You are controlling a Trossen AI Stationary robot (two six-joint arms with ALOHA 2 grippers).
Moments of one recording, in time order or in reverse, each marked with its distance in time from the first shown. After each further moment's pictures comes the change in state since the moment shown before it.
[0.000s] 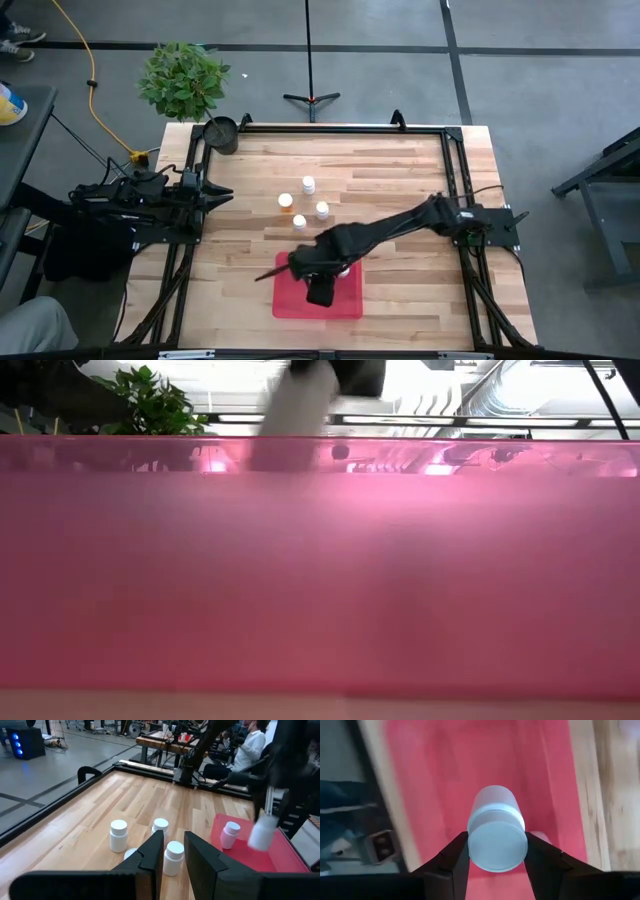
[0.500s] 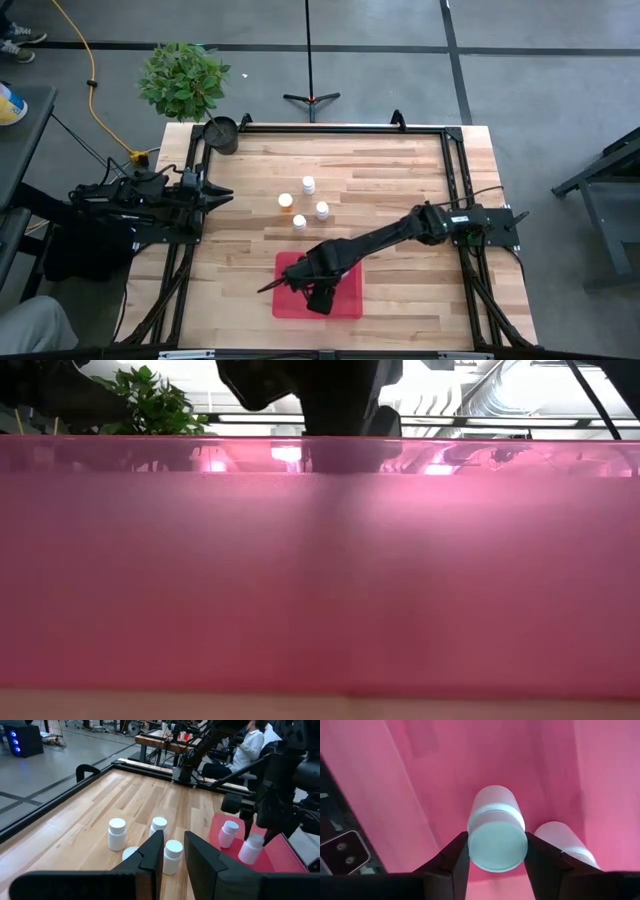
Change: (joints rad) left arm 0.000 0.000 0.000 -0.005 0.007 -0.005; right arm 0.019 0.126 -0.001 -0.025 -0.040 0.051
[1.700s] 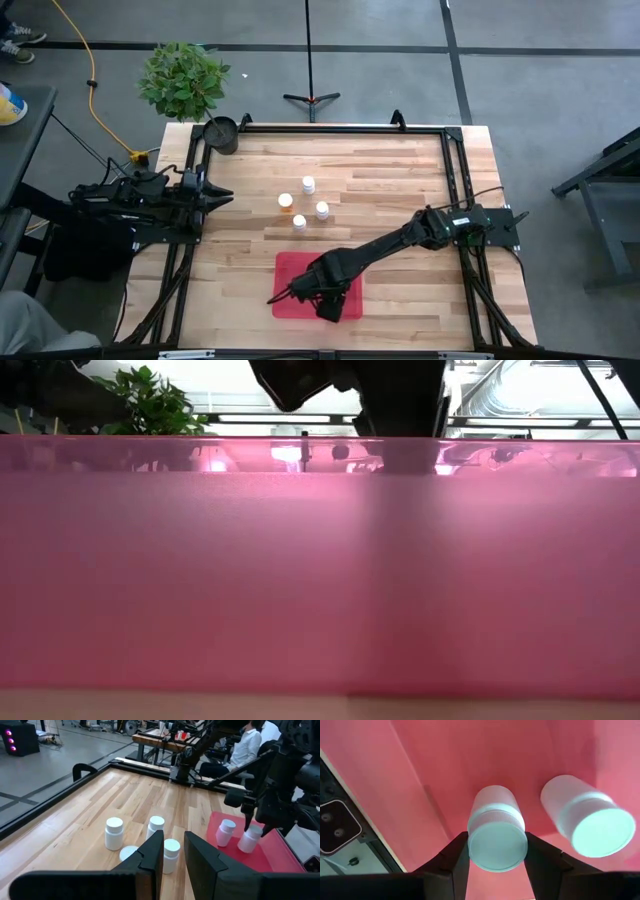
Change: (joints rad) left arm 0.000 0.000 -0.001 0.000 0.014 -0.002; right arm 0.053 0.001 0.000 -0.114 -0.017 0.074
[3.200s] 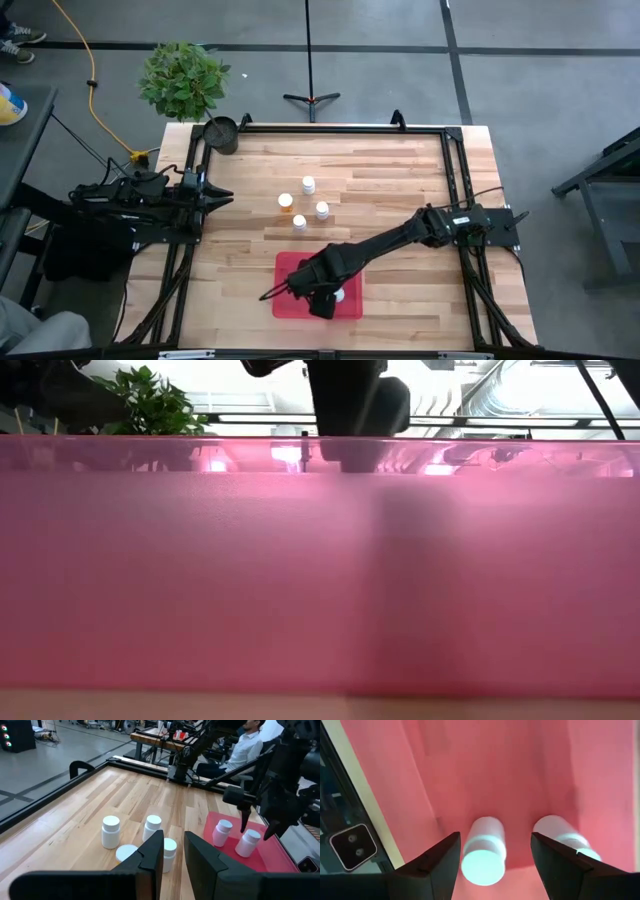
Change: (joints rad) left arm 0.000 0.000 0.000 -0.002 0.013 -0.020; right arm -0.016 -0.012 0.053 0.070 0.072 -0.064
